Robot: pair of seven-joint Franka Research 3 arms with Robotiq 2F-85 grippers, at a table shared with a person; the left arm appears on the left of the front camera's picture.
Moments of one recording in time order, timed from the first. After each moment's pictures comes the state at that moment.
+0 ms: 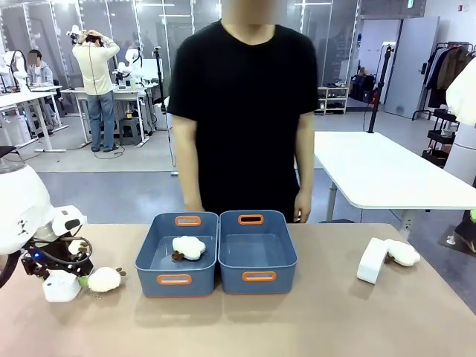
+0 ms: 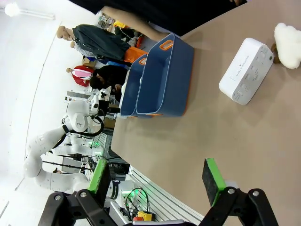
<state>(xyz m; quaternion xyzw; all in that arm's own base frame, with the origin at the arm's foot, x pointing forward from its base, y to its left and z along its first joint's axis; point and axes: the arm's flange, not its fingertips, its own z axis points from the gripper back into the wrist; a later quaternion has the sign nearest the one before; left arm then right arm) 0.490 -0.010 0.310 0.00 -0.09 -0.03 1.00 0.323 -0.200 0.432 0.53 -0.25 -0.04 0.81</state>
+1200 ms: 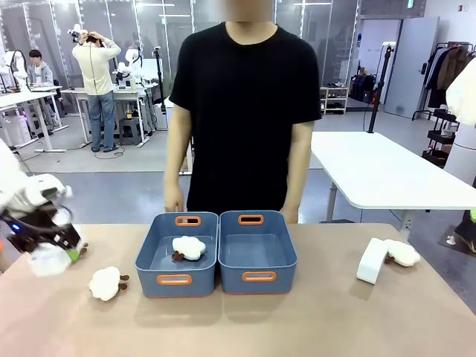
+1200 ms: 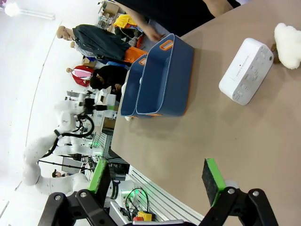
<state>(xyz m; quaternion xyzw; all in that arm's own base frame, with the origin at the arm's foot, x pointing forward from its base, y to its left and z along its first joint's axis) 0.471 0.012 0.408 -0.08 -0.12 -0.03 0.99 0.323 -0.200 0.432 0.53 -0.25 -0.04 0.81</state>
